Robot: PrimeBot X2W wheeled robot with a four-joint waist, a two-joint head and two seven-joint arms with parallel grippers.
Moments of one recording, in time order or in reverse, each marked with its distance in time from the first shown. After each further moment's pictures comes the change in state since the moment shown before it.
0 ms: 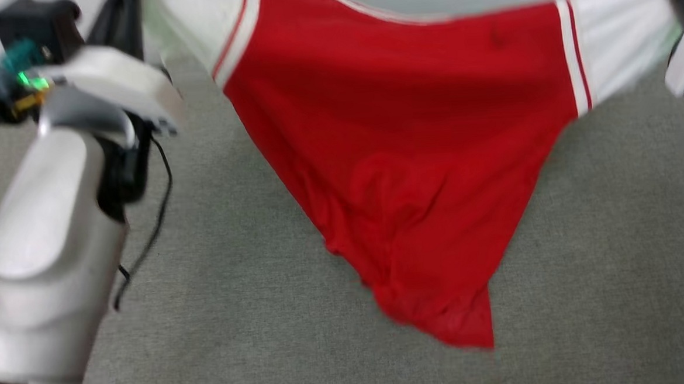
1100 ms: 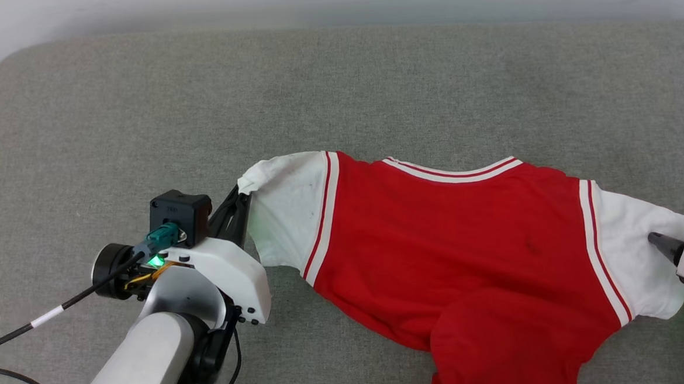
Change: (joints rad) left arm 0.471 0.028 -0.130 -0.362 0.018 0.111 0.227; right arm 0.454 0.046 -0.273 0.011 0.042 0.000 0.302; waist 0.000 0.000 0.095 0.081
